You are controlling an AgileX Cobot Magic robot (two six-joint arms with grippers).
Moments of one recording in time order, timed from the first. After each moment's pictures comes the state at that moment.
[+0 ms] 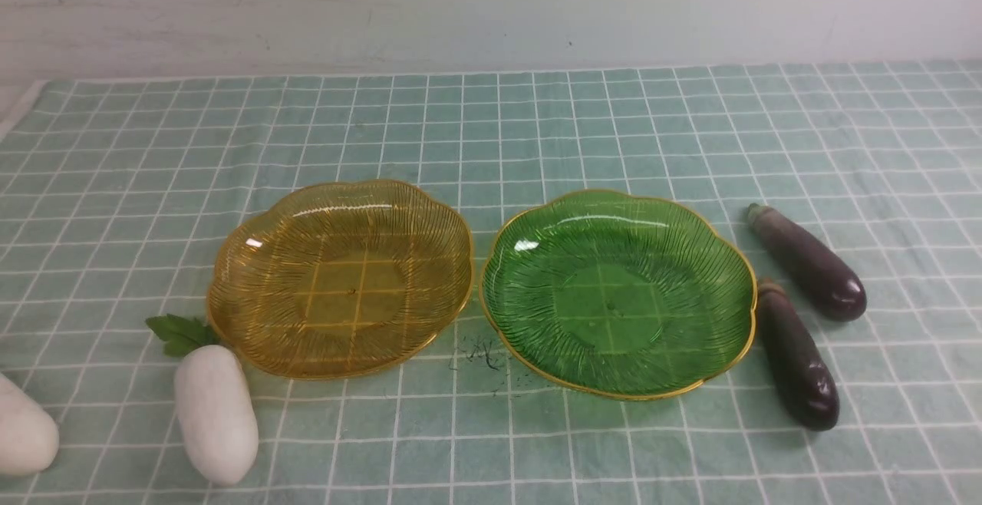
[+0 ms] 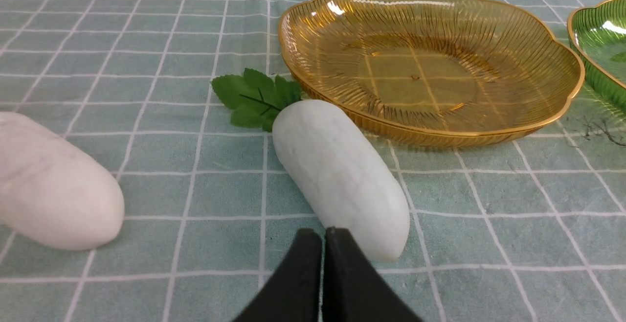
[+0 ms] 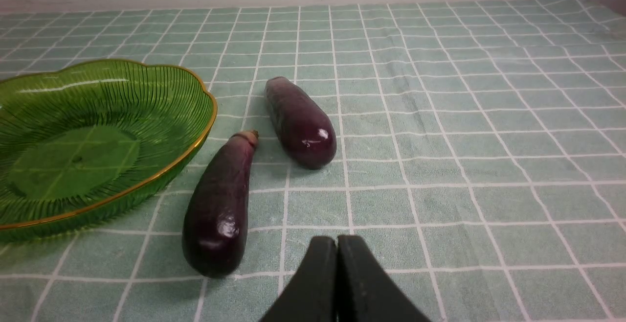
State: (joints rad) right arm -0.05 -0.01 0.02 0.05 0.40 -0.03; left arm -0.07 -0.01 0.03 -0.02 0.39 -0.06
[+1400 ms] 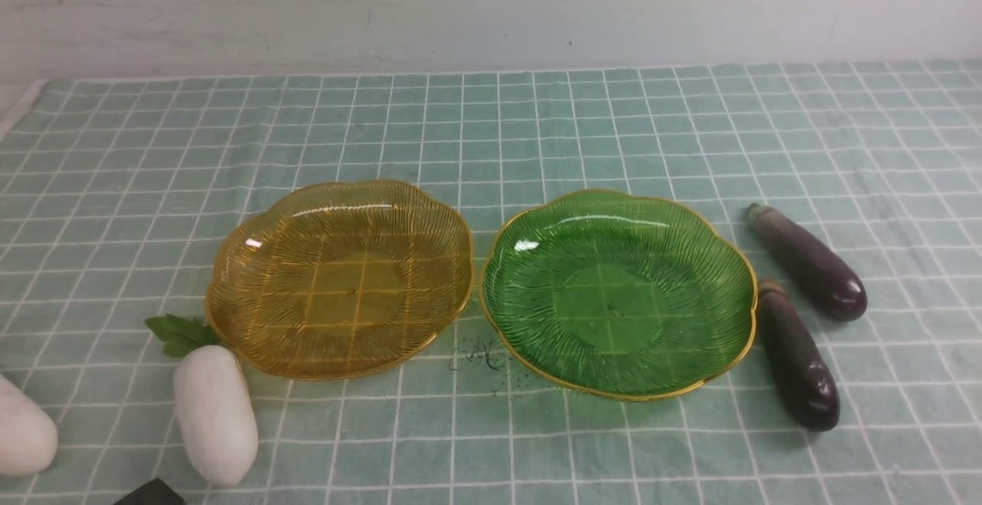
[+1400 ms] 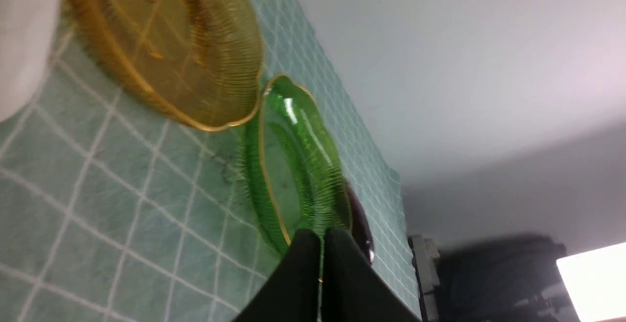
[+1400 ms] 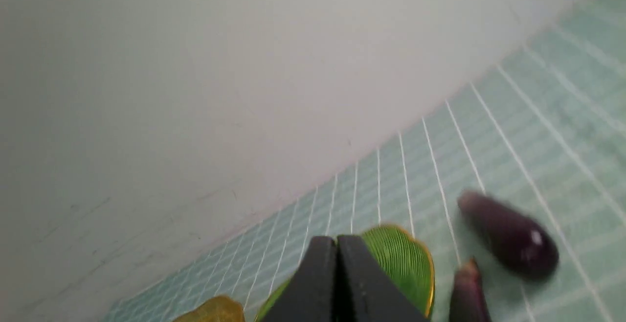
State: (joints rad) right arm -0.05 0.01 -0.18 0.71 0.35 -0.13; left arm -0.08 0.01 -0.14 -0.89 0.50 -0.21
